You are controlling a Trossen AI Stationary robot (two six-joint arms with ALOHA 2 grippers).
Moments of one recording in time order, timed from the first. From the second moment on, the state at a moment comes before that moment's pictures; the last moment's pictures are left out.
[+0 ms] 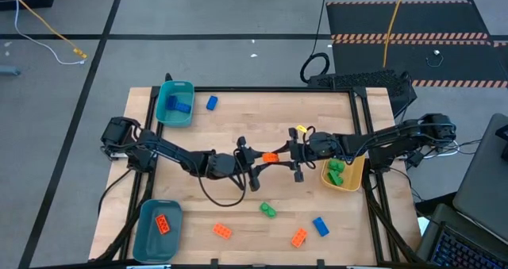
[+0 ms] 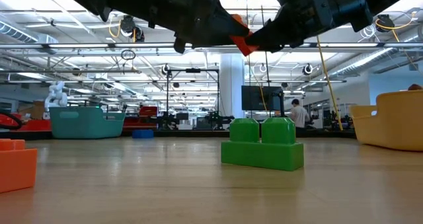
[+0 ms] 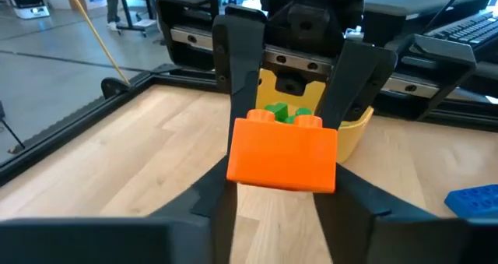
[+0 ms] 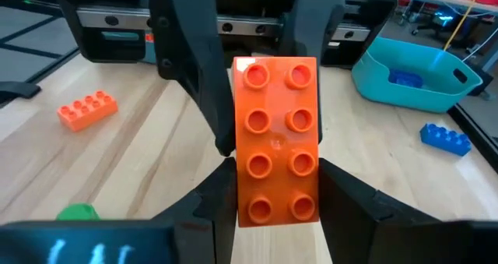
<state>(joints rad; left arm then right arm) -0.21 1.73 0.91 0.61 -0.48 -0.11 0.05 1.29 0.59 0.38 0.00 -0.14</state>
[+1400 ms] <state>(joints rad) -0.32 1.48 0.91 0.14 -0.39 -0.36 0.02 1.29 0.59 0.18 0.11 -0.17</state>
